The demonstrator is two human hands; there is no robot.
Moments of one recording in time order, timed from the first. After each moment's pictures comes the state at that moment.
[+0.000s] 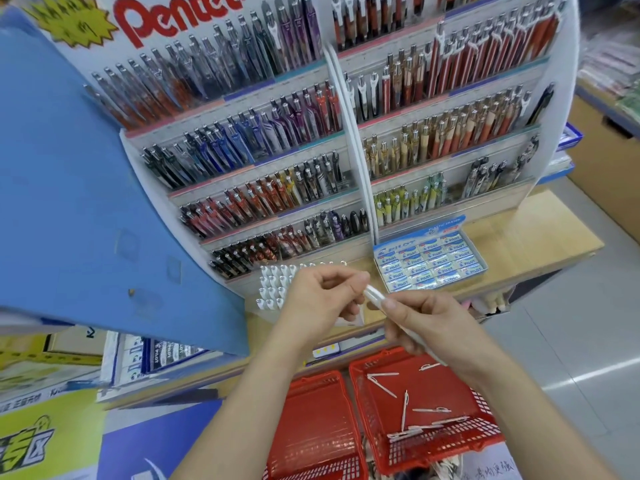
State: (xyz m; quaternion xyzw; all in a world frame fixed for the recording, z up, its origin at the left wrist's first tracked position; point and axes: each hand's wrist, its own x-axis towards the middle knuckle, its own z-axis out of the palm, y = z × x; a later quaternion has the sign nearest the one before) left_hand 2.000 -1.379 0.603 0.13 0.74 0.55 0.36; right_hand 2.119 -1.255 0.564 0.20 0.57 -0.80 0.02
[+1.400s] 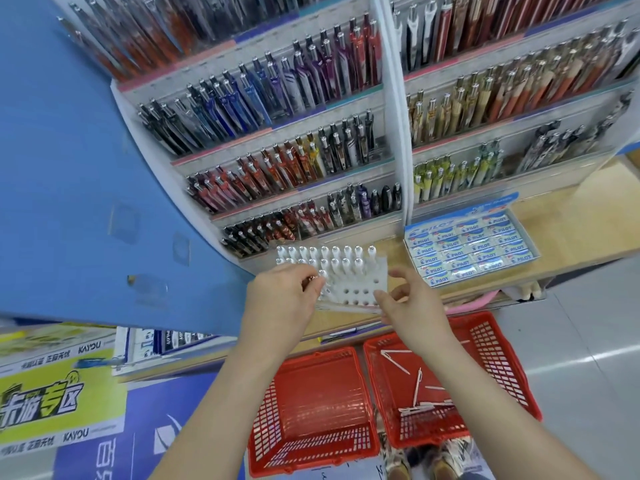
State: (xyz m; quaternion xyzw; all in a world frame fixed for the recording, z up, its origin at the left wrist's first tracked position) left_hand 1.956 -1.438 0.562 0.28 0.94 0.19 0.05; right_hand 2.056 -1.293 0.457 0.37 0.72 -0.59 -0.04
